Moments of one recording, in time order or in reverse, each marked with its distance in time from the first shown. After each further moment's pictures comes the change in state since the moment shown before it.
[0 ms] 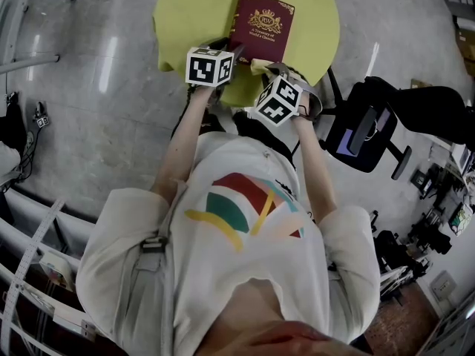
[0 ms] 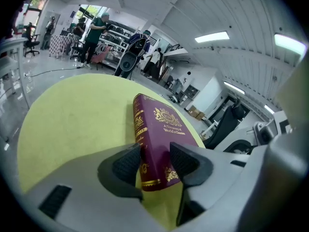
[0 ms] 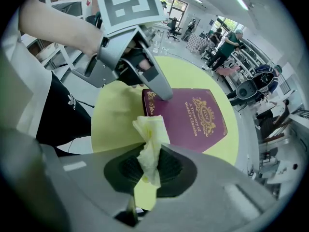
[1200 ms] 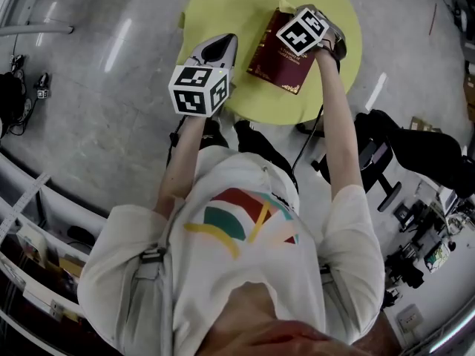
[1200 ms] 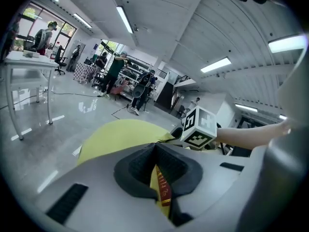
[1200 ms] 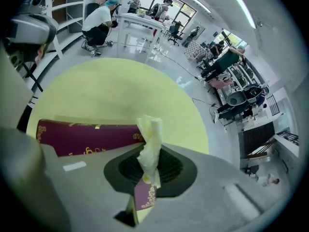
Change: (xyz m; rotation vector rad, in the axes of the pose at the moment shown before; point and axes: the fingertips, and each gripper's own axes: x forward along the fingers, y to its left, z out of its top) left arm -0.111 0.029 0.076 -0.066 -0.405 0.152; right arm 0.053 -0.197 0.115 -0.126 -0.022 -0.157
